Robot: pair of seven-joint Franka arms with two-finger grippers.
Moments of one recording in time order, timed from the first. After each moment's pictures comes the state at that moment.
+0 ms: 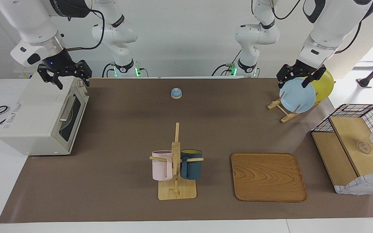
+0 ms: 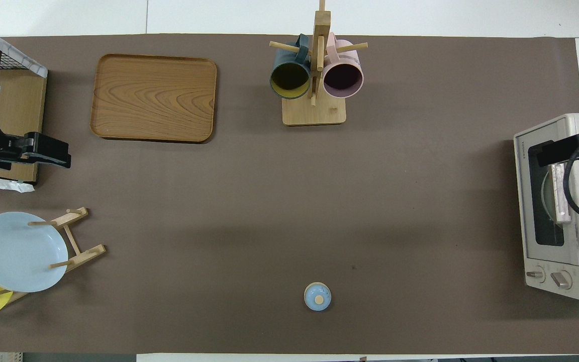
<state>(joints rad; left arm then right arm) -0.15 -0.02 0.00 -1.58 -0.01 1.52 -0.09 0.00 -0.01 -0.04 -1.56 0.00 1.51 -0.16</state>
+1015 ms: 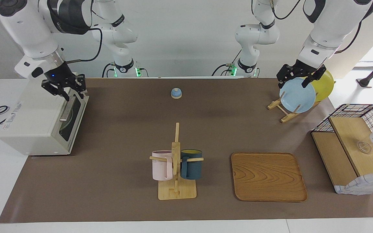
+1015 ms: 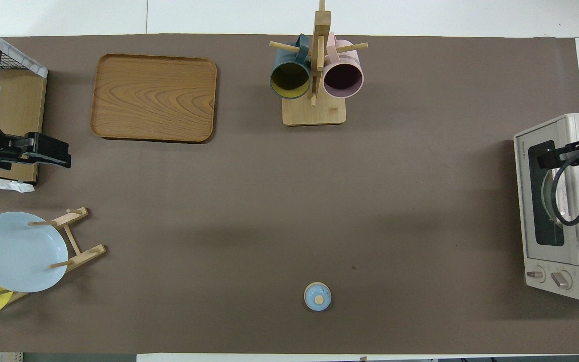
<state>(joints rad) -0.15 -0.02 0.00 -1.58 -0.01 1.52 -0.10 -0.05 -0.06 -0.05 -1.81 0.00 1.76 -0.30</state>
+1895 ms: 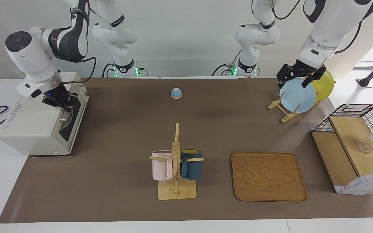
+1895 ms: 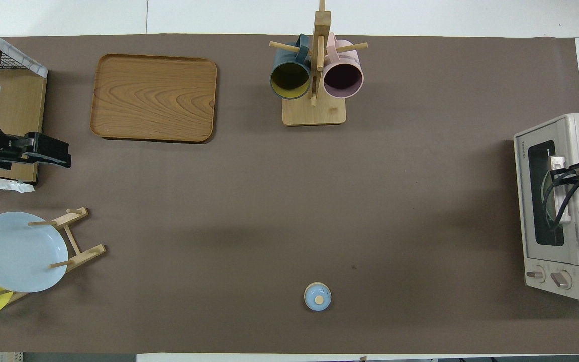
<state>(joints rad) -0.15 -0.02 0.00 -1.58 -0.01 1.52 -0.10 -0.14 -0.04 -0.06 -2.00 -0.10 1.92 -0.30</state>
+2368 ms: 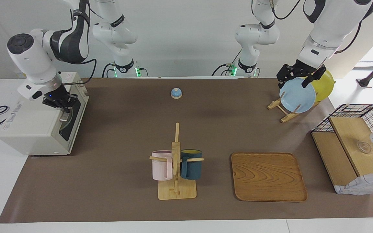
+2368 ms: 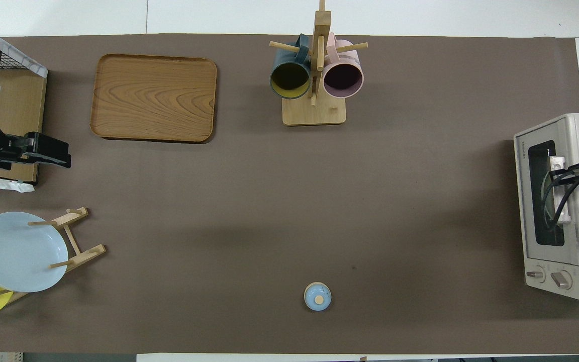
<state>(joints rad) -0.15 -0.02 0.00 -1.58 -0.01 1.52 -0.10 -0.14 -0.04 -0.05 -2.00 -0.10 1.93 -0.30</state>
